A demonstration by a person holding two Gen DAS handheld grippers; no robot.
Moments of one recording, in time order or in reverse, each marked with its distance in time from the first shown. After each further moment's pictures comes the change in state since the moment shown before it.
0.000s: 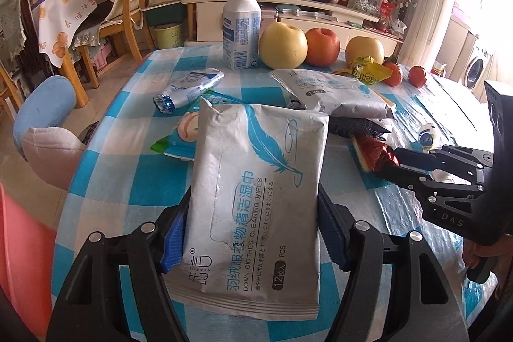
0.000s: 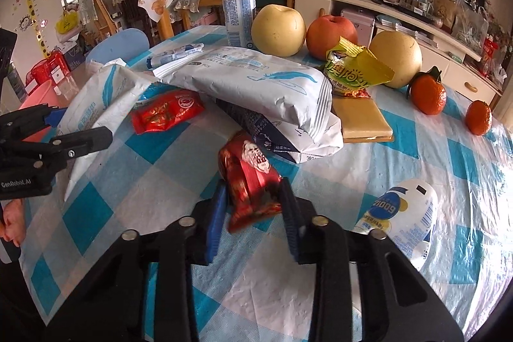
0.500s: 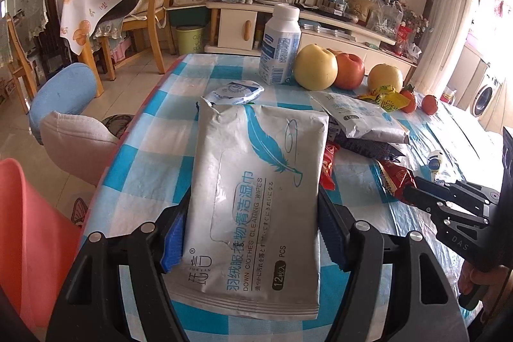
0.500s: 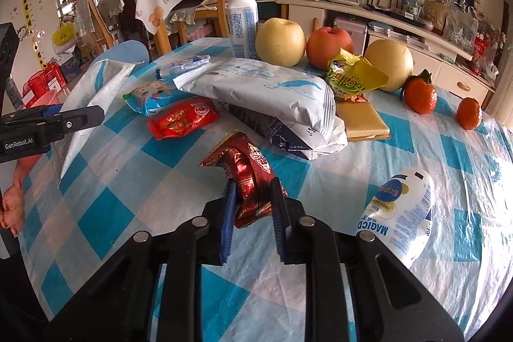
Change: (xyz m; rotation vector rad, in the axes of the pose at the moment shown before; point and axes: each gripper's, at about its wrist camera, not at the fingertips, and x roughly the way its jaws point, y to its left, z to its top) left arm -0.020 0.037 0.002 -0.103 -0.048 0.029; right arm -0.017 0.019 -0.007 0.032 -0.063 -0.023
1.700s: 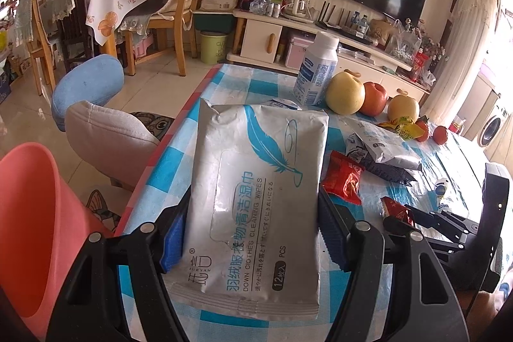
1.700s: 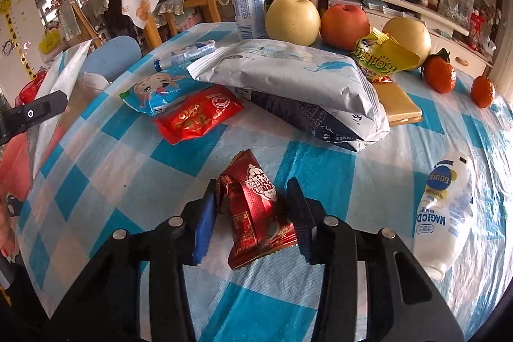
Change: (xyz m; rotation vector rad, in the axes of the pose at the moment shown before) left arm -0.019 0.041 0.001 -0.105 -0.052 0.035; right arm 0.032 0.031 0.007 0.078 0.079 -0.022
